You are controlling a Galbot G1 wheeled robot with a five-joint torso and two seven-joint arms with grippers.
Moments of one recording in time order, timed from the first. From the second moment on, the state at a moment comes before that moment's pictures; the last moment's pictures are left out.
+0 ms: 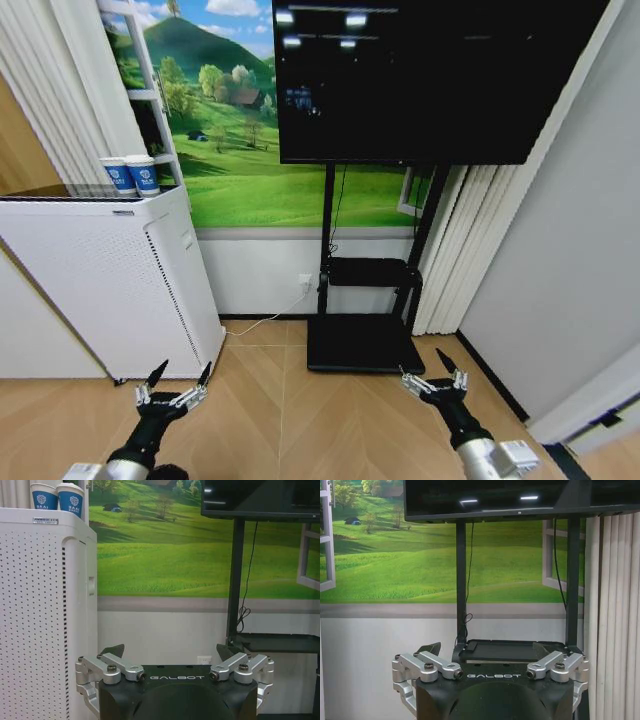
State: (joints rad) left arm 1.92 -1.36 -0.86 -2.39 -0.41 0.04 0.14; right arm -1.83 1.35 0.72 2.34 0.31 0.01 -0.07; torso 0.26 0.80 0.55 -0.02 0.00
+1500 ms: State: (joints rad) left arm 1.92 -1.36 -0.86 -2.39 -0.41 0.04 0.14; right arm -1.83 1.35 0.72 2.34 0.31 0.01 -0.07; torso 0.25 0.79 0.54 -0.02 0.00
